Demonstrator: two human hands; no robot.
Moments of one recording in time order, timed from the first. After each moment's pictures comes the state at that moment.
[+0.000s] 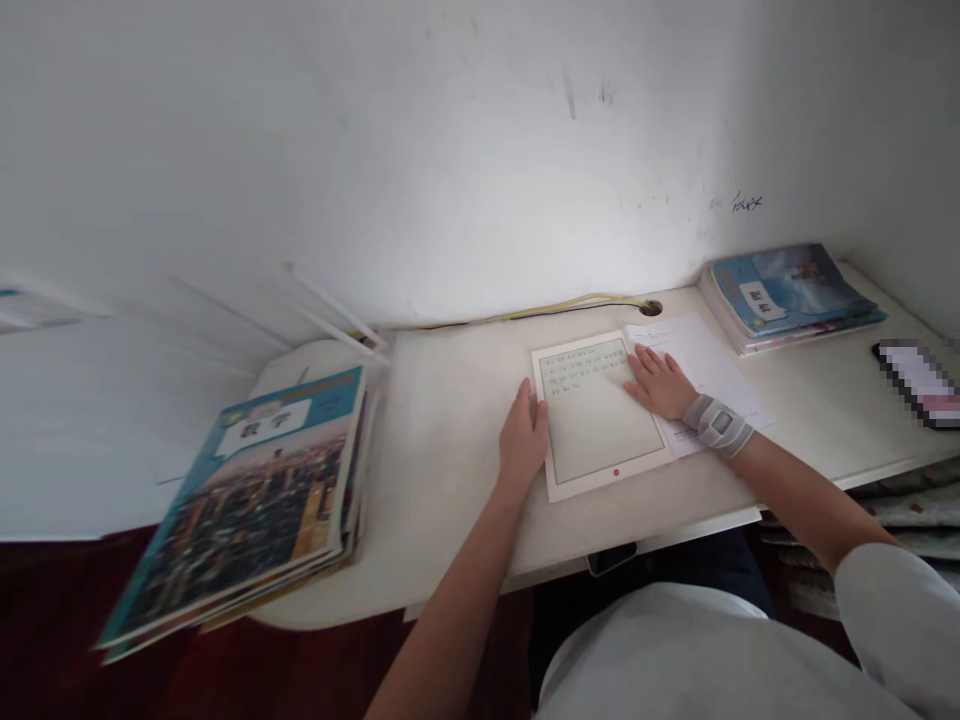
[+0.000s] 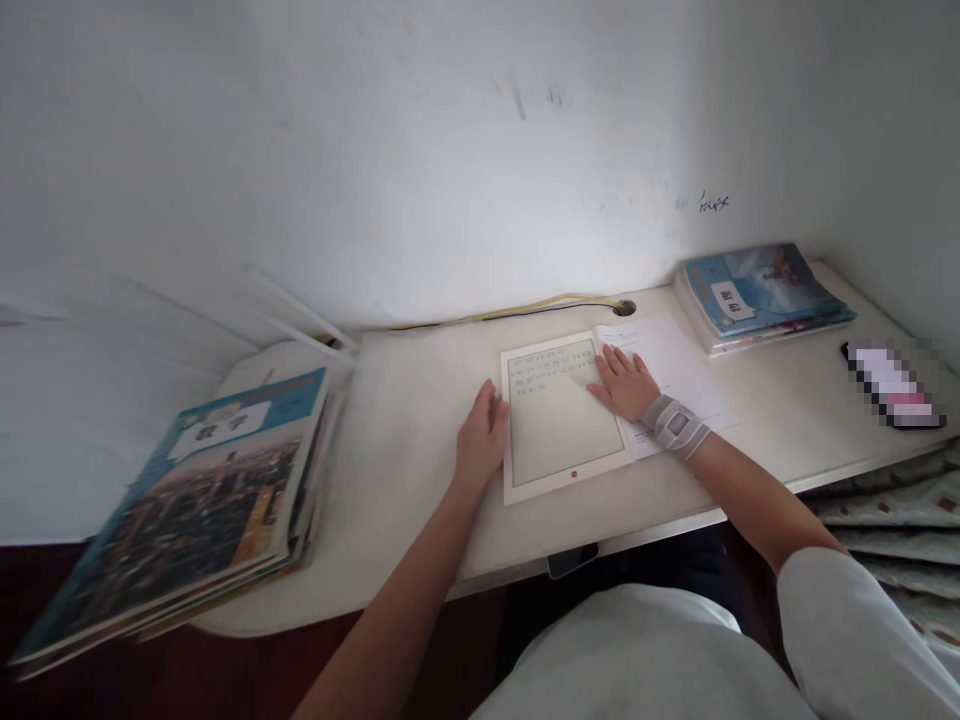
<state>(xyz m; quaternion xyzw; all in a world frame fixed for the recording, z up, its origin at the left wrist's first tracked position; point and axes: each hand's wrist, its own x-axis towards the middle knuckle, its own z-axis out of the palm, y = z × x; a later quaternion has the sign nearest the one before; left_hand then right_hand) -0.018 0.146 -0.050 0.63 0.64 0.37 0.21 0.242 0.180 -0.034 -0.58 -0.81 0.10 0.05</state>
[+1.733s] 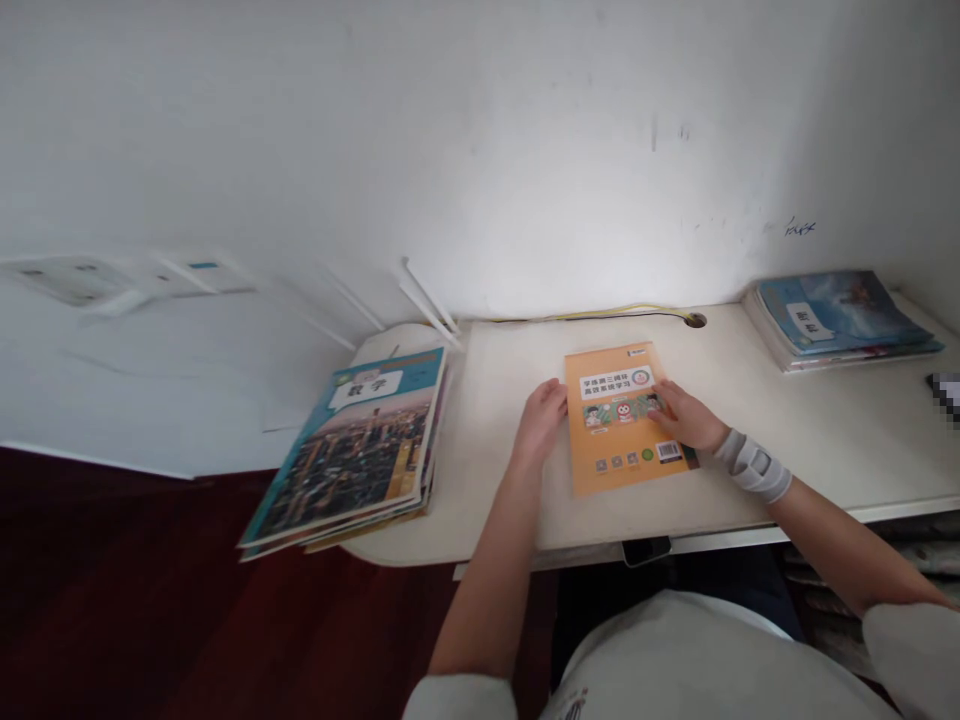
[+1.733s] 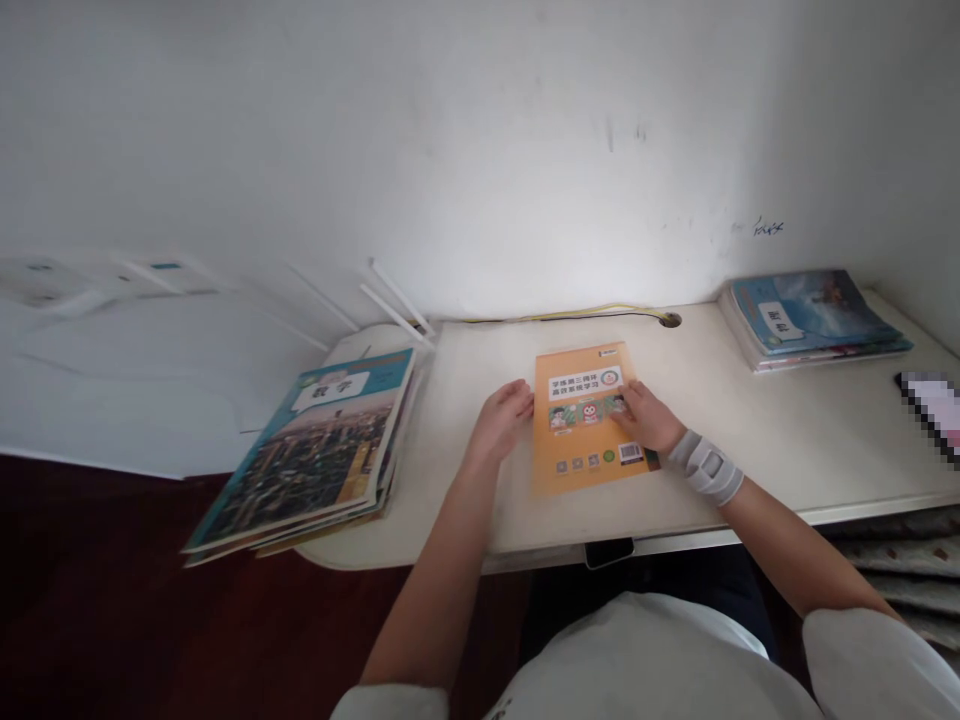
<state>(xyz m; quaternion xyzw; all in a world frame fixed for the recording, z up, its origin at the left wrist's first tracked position) -0.045 0.151 -0.015 0.33 0.58 0.52 0.54 0.208 0.149 -0.044 -0.49 -0.81 0.20 0.24</state>
